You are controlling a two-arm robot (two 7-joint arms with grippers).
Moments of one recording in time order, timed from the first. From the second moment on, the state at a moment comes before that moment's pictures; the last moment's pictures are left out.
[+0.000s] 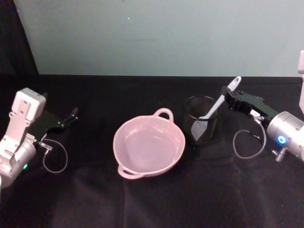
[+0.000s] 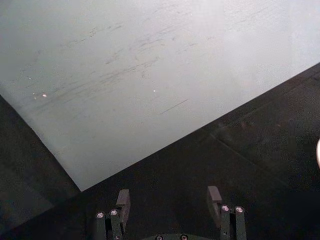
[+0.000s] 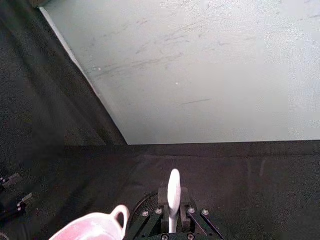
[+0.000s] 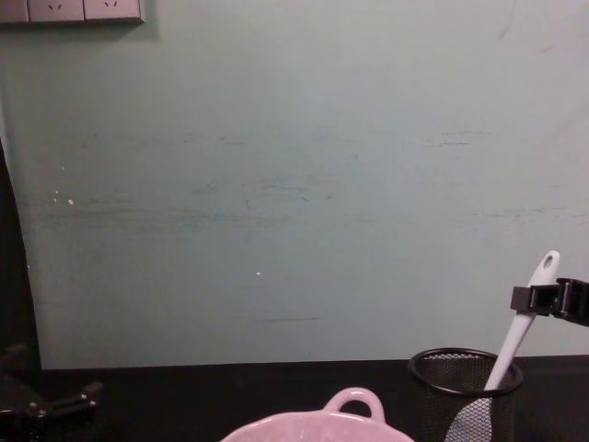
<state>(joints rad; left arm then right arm) -0.20 0.60 0.45 -1.41 -0.25 -0.12 0.03 0.22 0.47 -0.26 -1.59 0.79 0.30 0.17</state>
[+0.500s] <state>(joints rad) -0.20 0.60 0.45 -1.41 -0.25 -0.12 0.03 0.22 0.47 -0.26 -1.59 0.79 0.30 0.16</state>
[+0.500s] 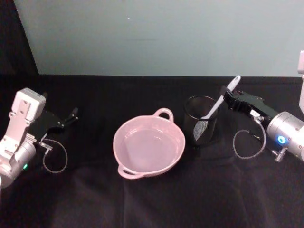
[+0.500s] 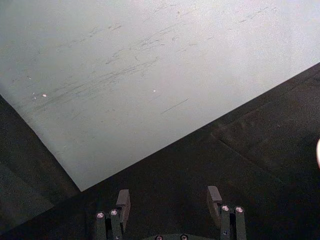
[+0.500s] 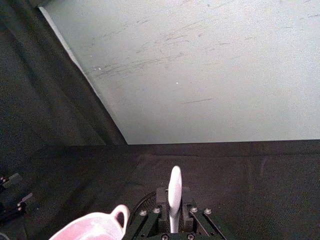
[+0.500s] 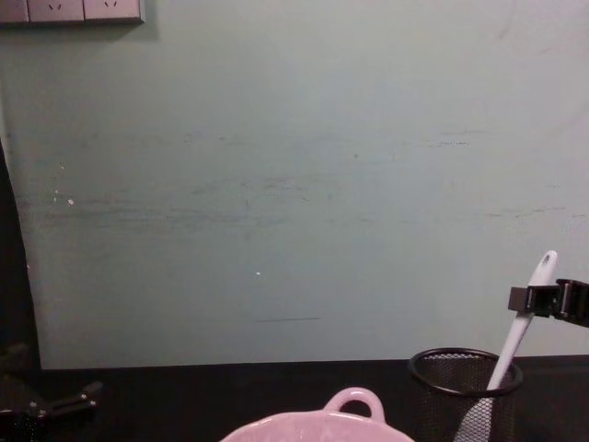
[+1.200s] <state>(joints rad) -0.20 0.60 0.45 -1.41 -0.25 -0.12 0.03 0.22 0.47 -0.26 -1.59 0.79 0.30 0.17</state>
